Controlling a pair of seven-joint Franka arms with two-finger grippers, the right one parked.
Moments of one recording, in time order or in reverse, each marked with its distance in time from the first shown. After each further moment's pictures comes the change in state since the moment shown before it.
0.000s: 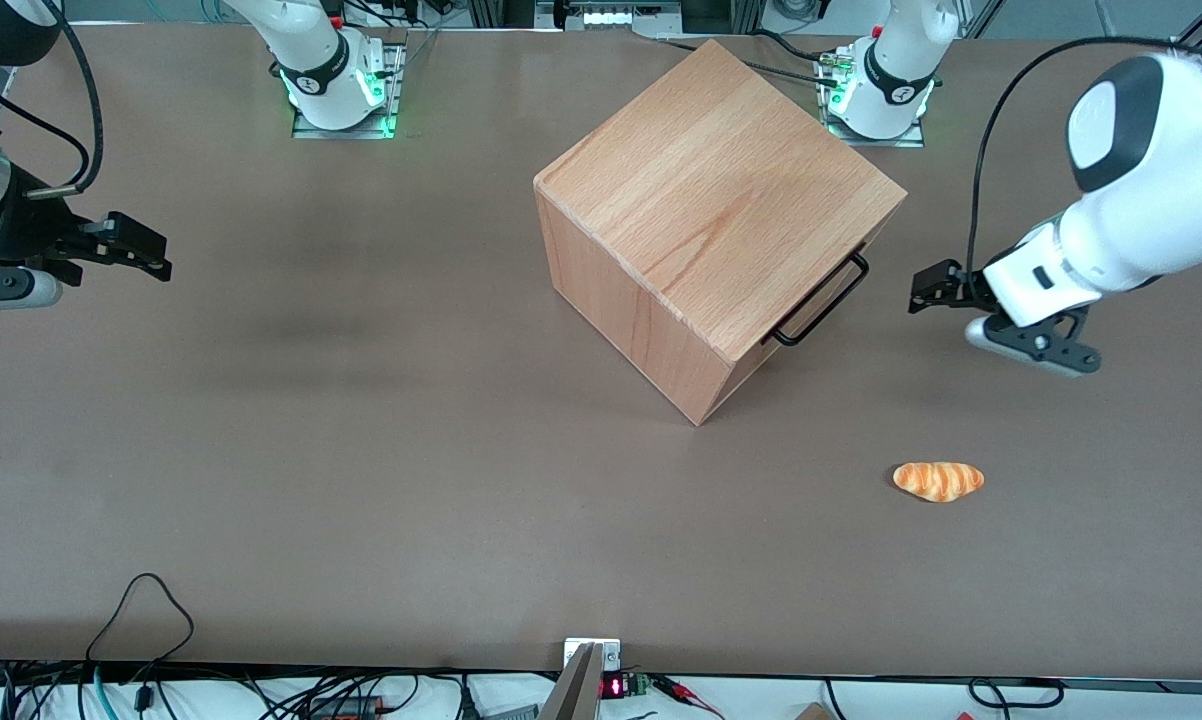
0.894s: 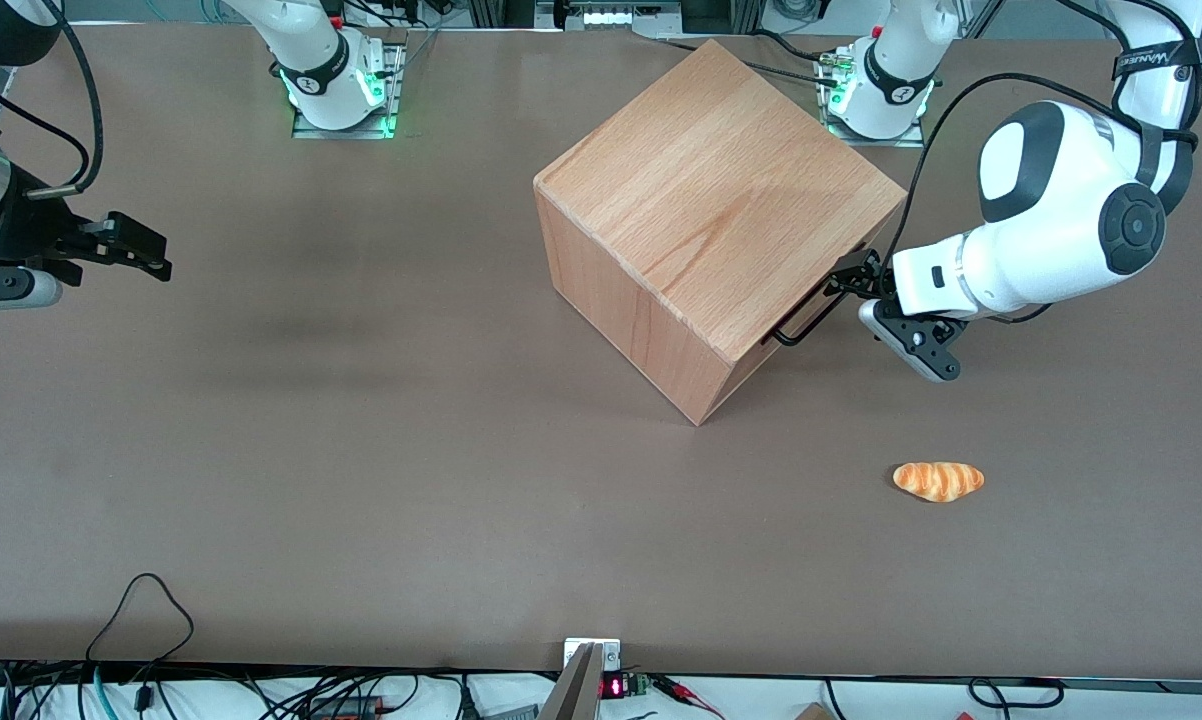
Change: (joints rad) arm -0.015 0.039 -0.081 -0.071 -0.133 0.073 0.246
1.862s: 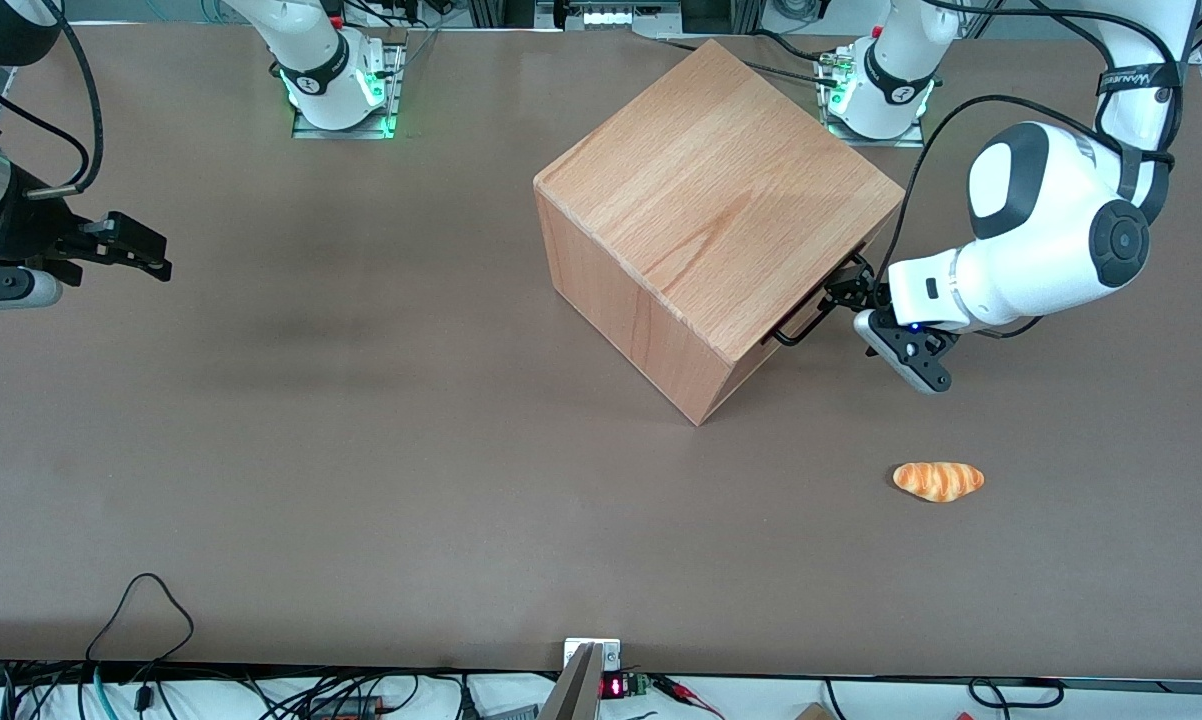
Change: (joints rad) arm 0.000 0.029 0.001 -0.030 -0.033 0.087 0.063
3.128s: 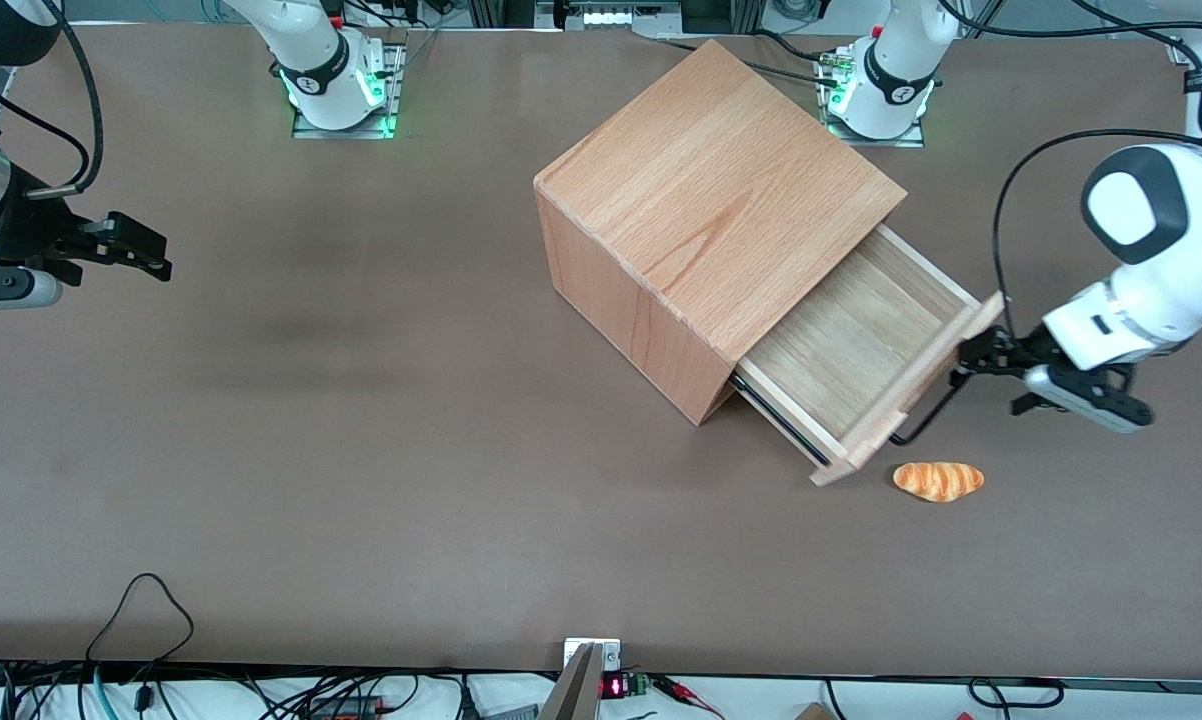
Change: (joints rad) arm 0.026 0.003 0.242 -0.009 0.003 0.267 0.022
